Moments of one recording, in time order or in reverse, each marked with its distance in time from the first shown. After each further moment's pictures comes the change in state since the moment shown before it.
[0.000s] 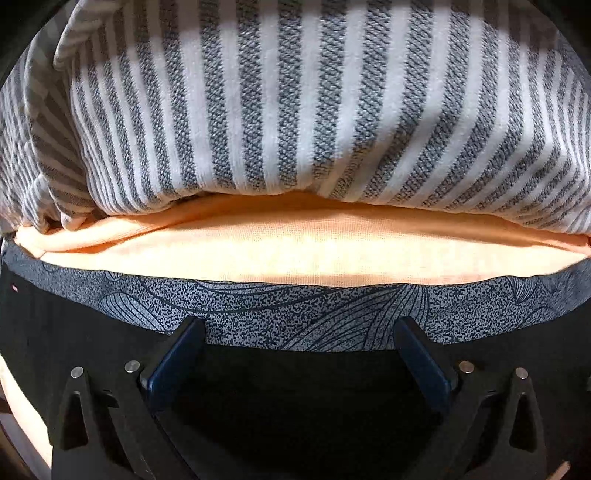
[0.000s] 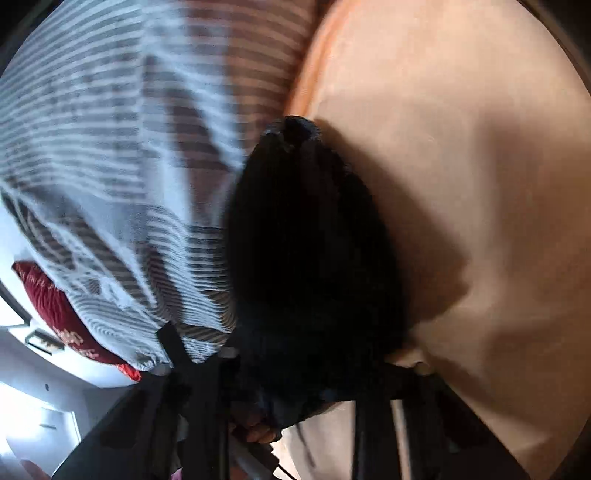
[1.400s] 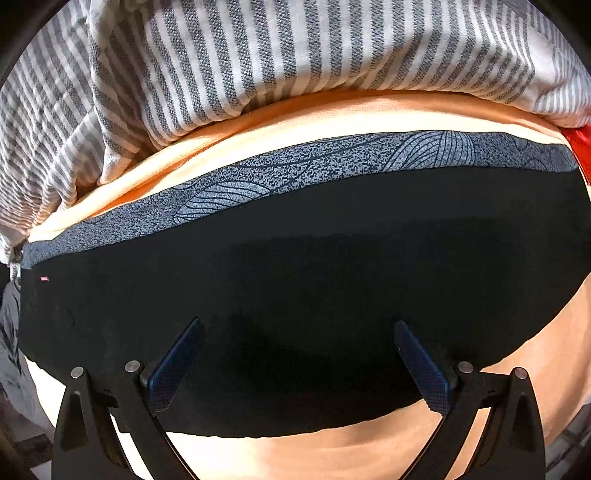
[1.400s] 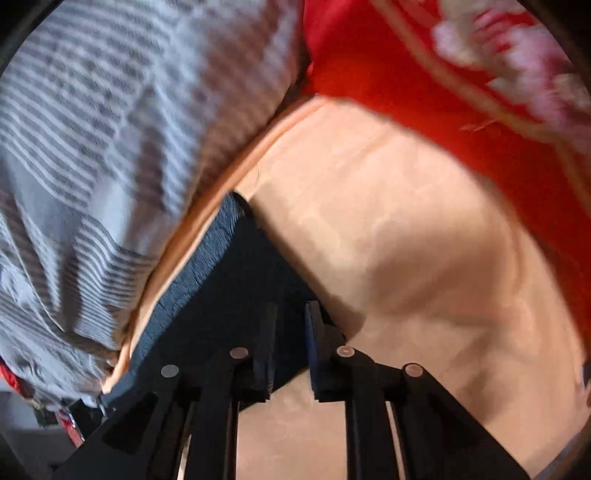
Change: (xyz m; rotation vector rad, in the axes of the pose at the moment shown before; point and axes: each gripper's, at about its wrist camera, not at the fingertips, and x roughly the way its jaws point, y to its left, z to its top) left arm -0.038 0.111 -0.078 0.204 0.188 -0.014; right arm -0.074 0.031 -0.005 -0.156 -0.180 -0.581
